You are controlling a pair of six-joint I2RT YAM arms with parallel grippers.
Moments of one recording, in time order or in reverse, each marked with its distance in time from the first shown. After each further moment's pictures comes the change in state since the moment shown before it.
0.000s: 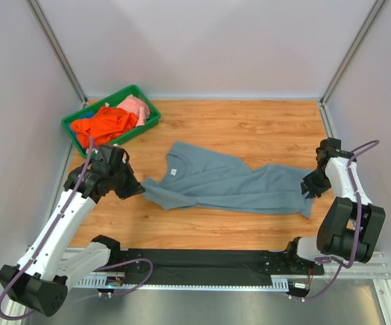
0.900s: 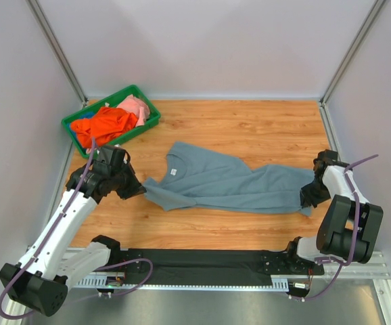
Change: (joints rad) left arm 0.000 0.003 -0.033 0.036 0.013 0.009; right arm -0.029 -0.002 -0.171 0.089 0.018 0.095
